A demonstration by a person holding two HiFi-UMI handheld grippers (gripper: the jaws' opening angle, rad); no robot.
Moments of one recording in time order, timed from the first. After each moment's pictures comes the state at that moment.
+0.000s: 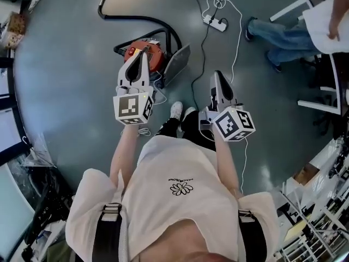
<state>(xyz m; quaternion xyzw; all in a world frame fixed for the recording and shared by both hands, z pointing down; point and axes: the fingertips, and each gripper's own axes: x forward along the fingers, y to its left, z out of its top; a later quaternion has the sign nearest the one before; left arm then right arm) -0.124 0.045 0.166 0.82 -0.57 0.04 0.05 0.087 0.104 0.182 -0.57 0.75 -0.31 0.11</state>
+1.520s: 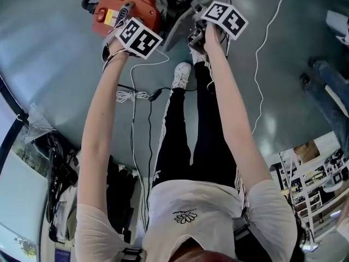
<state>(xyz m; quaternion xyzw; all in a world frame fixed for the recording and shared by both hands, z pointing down) -0.158 -0.074 0.714 0.68 -0.27 0.65 0.20 0.040 -0.133 0.745 -0.55 0.51 -0.65 -0.11</state>
